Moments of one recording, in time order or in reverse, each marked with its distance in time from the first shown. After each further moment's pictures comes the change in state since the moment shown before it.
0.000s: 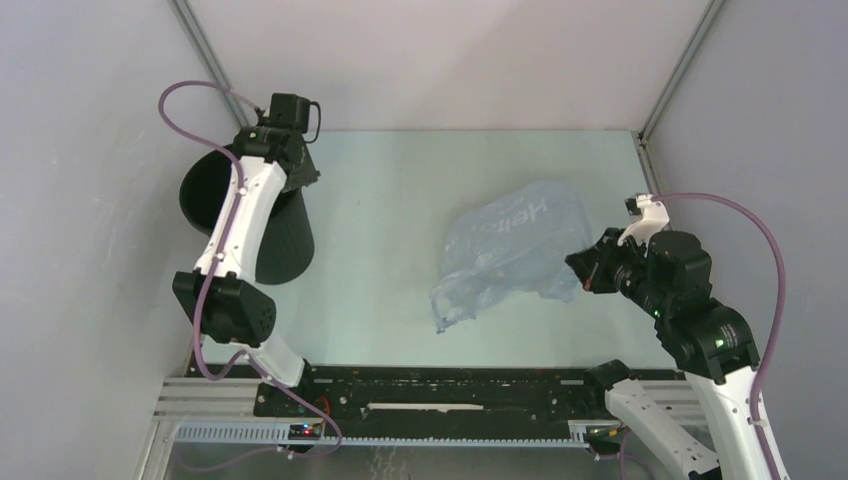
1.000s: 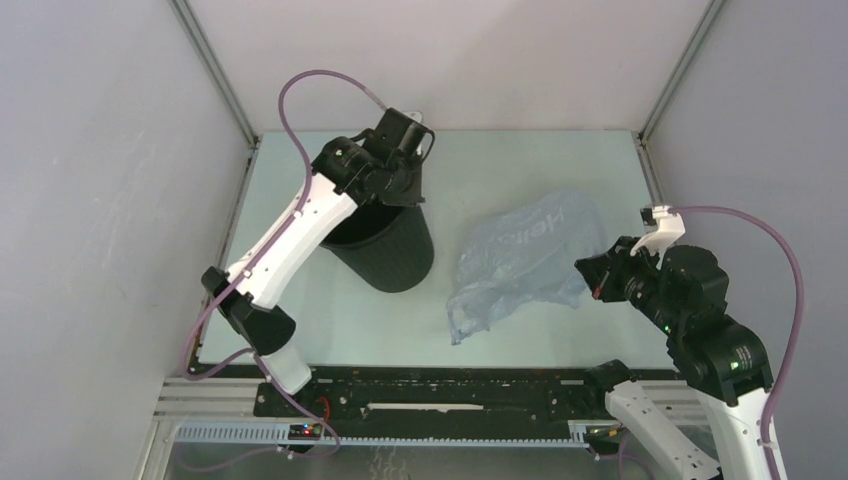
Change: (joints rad) left arm -0.550 0.037 0.159 -0.051 0.159 -0.037; right arm 0.000 -0.082 0.013 -0.038 0.048 0.000
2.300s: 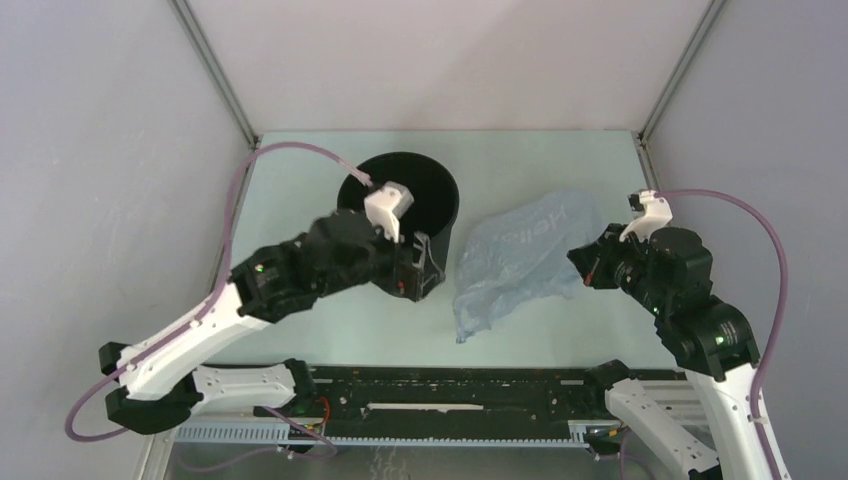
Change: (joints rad) left arm -0.351 -0.612 -0.550 0.354 0.105 0.021; right arm 0.000 0.073 0.000 0.041 -0.008 0.008
